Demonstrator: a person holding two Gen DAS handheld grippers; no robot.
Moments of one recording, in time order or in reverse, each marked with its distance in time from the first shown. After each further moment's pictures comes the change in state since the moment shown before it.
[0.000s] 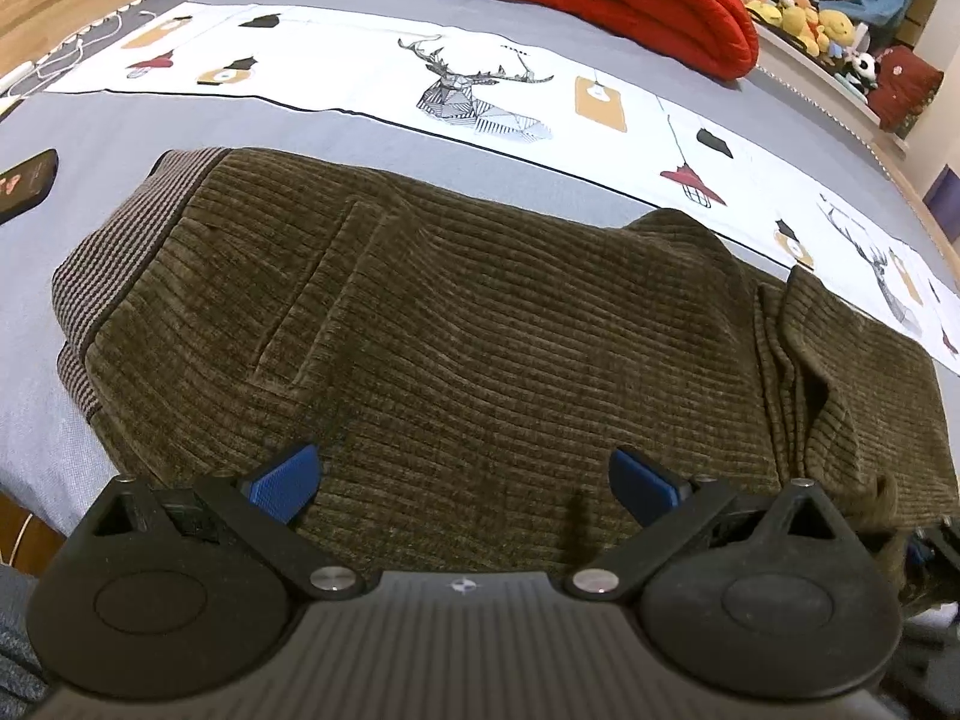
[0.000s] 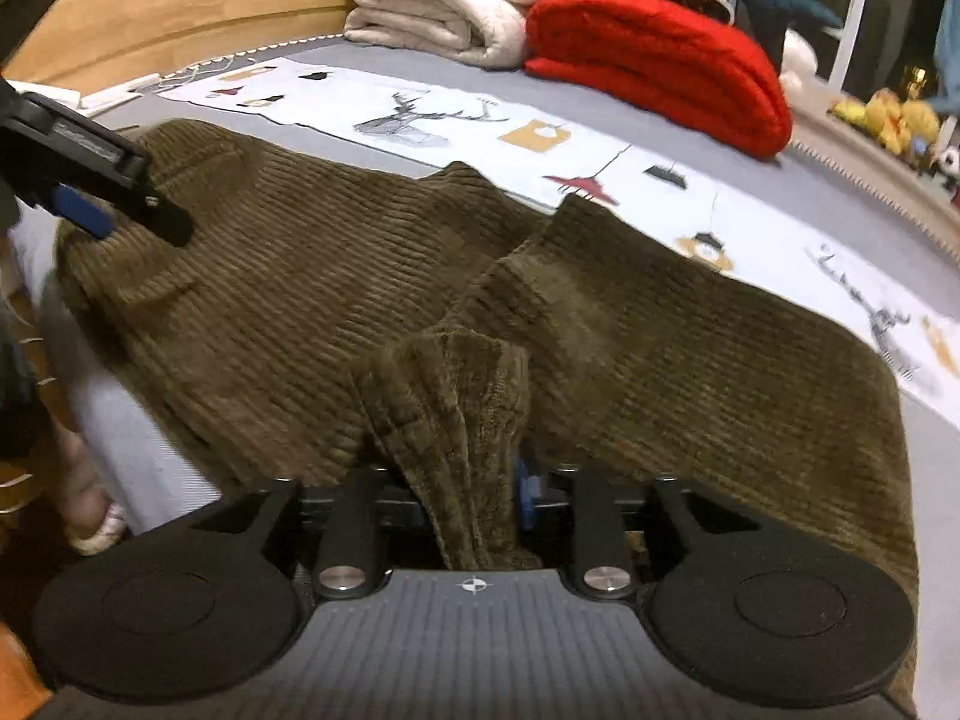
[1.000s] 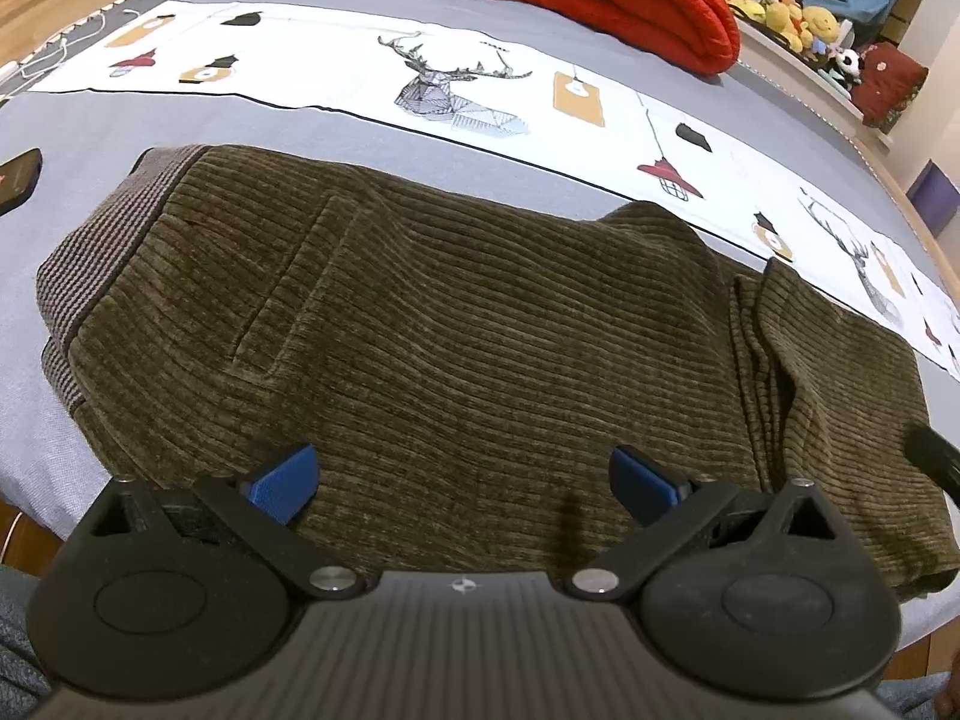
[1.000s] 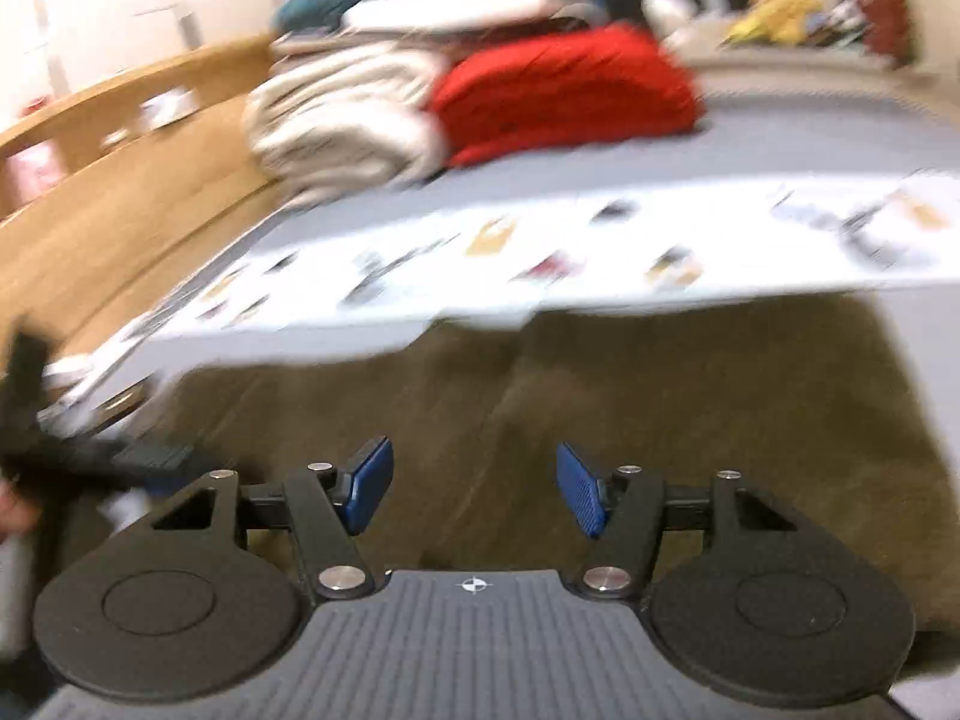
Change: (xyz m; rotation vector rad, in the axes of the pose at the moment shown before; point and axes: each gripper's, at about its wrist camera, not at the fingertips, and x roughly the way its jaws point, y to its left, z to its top) left arm -0.002 -0.008 -0.003 0.014 0.007 -0.033; right arm -0.046 -0.034 0.022 0.440 -0.205 -0.052
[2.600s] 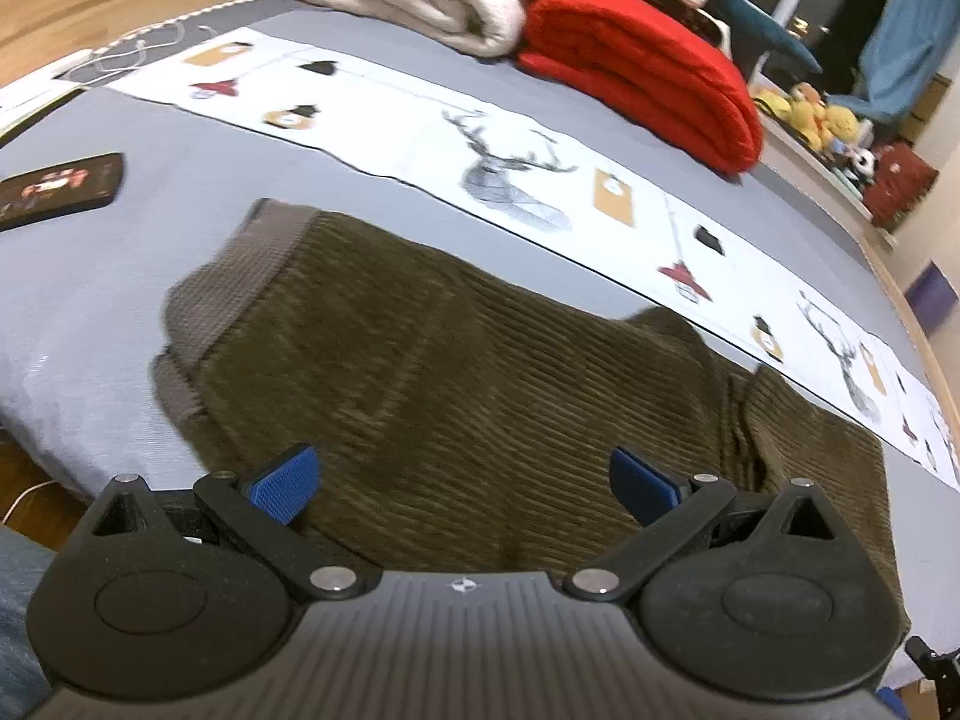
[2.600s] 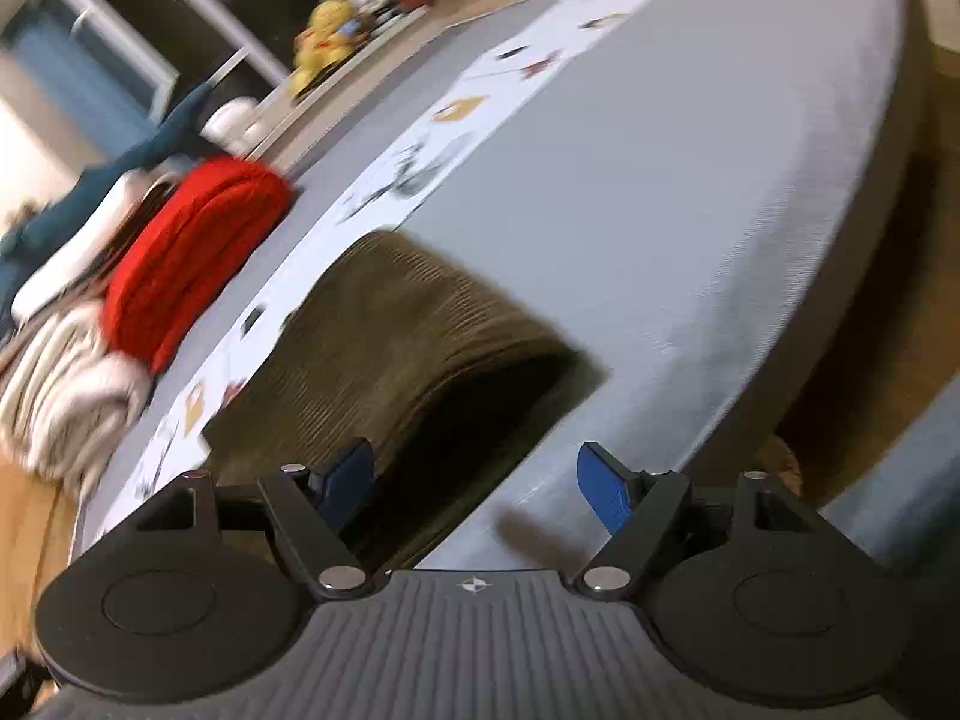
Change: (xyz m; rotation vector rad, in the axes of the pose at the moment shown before) left arm -0.058 0.047 0.008 -0.148 -0.118 -0.003; right arm -0.109 -0.124 -0.106 0.826 -0.134 -0.355
